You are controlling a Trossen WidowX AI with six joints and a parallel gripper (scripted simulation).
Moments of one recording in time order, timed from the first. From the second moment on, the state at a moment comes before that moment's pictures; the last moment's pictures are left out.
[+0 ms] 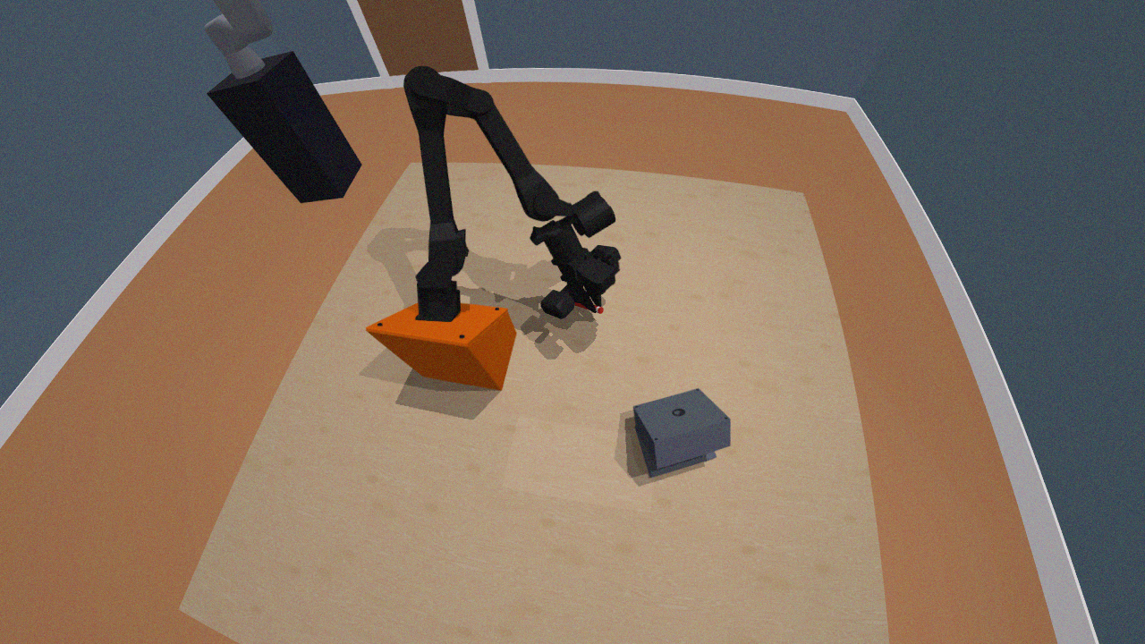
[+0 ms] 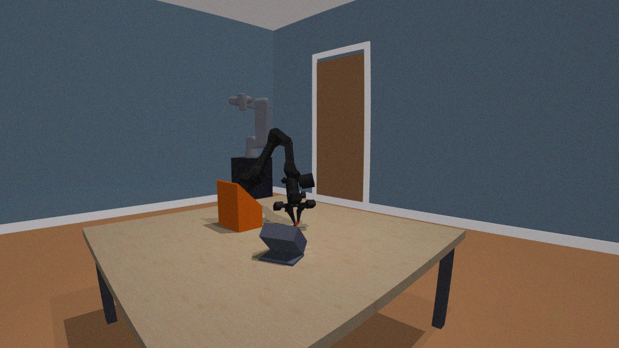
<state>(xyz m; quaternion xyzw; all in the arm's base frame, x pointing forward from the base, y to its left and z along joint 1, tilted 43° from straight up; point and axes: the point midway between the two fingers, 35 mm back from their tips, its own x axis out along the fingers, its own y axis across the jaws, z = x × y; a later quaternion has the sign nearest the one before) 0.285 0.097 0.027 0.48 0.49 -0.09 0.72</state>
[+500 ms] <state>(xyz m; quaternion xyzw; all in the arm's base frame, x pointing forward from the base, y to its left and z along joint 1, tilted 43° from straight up) 0.277 0.099 0.034 0.48 0.45 -0.13 0.75</state>
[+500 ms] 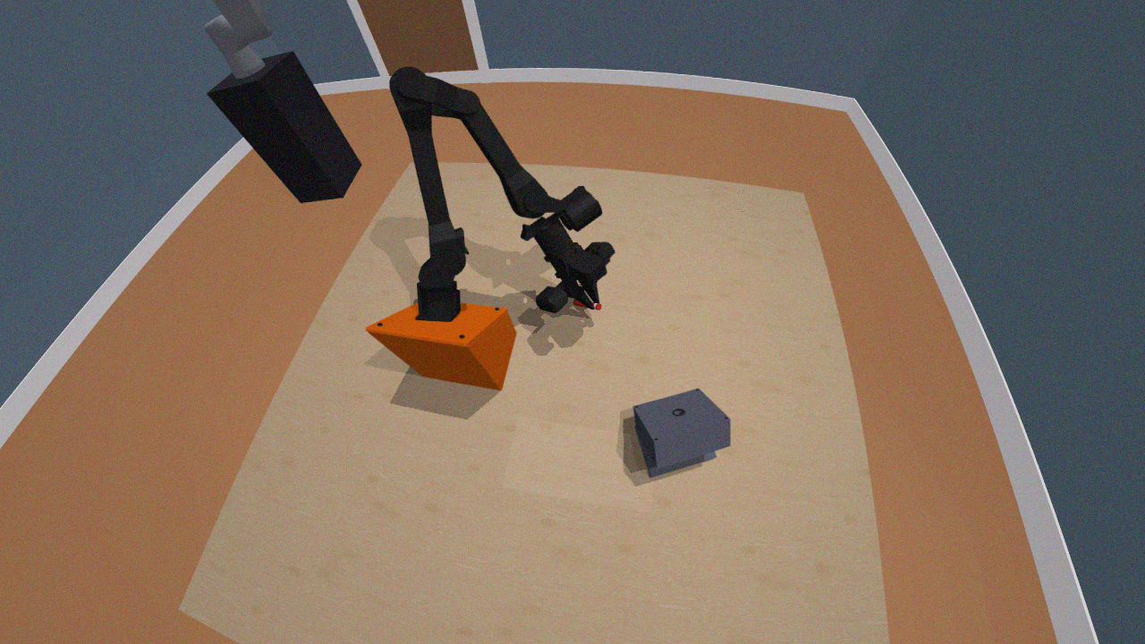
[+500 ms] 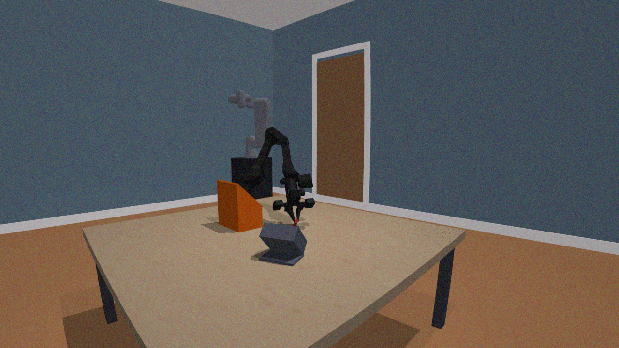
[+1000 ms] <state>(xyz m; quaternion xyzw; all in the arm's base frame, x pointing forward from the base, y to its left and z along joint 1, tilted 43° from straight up) 0.269 0.102 0.040 0.47 0.40 -0.16 0.77</state>
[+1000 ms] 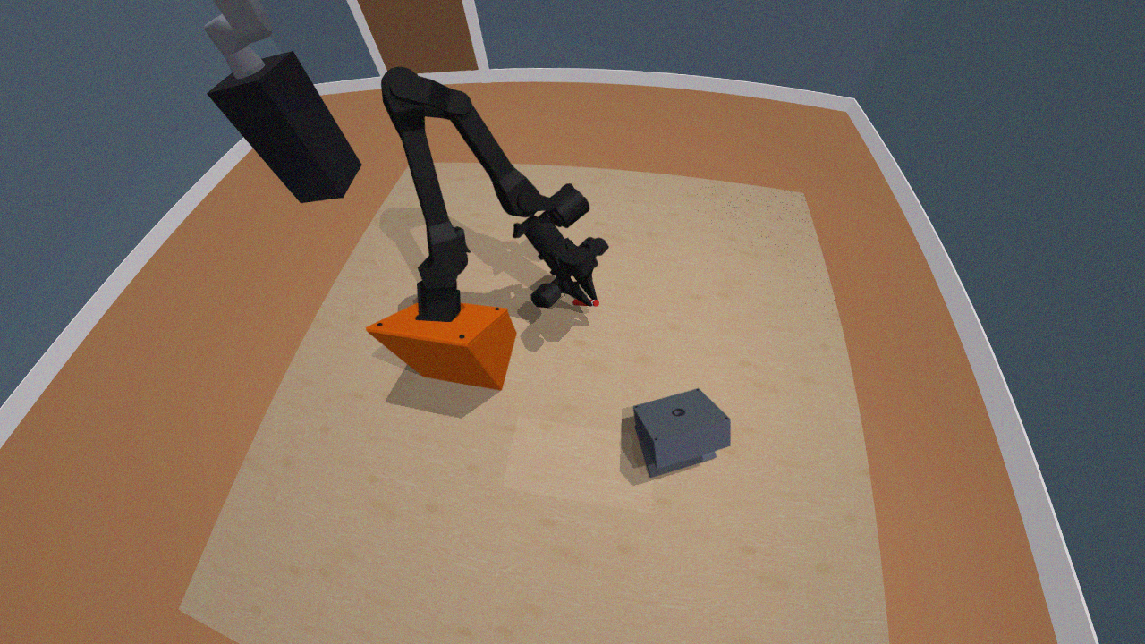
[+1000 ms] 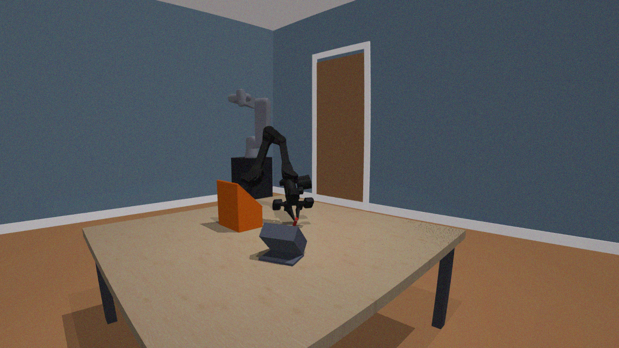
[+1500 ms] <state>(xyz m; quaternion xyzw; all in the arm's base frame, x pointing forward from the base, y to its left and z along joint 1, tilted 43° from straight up) 0.261 0.105 0.045 0.46 0.35 -0.19 0.80</state>
